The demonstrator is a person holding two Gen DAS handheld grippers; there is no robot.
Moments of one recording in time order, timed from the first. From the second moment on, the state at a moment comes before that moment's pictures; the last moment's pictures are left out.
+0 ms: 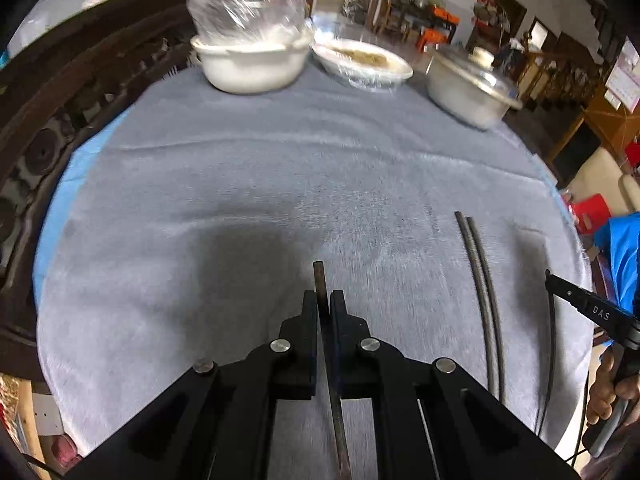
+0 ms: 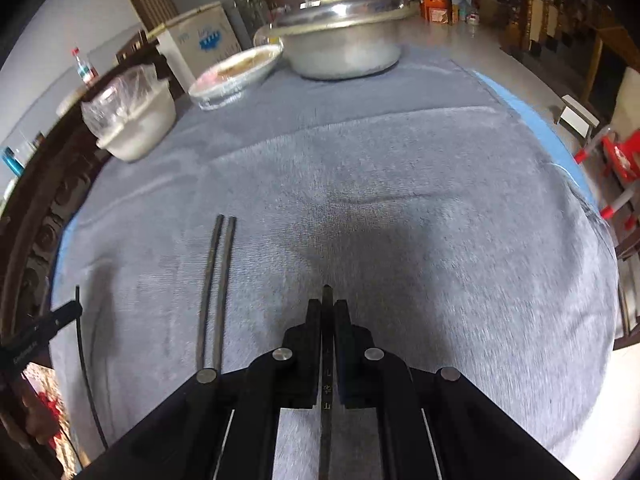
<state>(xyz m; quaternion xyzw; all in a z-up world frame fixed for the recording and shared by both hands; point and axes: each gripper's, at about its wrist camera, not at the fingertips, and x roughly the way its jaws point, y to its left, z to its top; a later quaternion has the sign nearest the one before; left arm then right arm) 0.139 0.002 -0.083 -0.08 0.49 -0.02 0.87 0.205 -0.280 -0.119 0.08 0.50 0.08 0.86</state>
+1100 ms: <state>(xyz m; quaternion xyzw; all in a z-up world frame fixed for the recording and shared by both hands) -0.046 0.004 0.059 -0.08 0.22 -0.02 0.97 -0.003 -0.308 0.025 0.12 0.19 0.07 0.97</state>
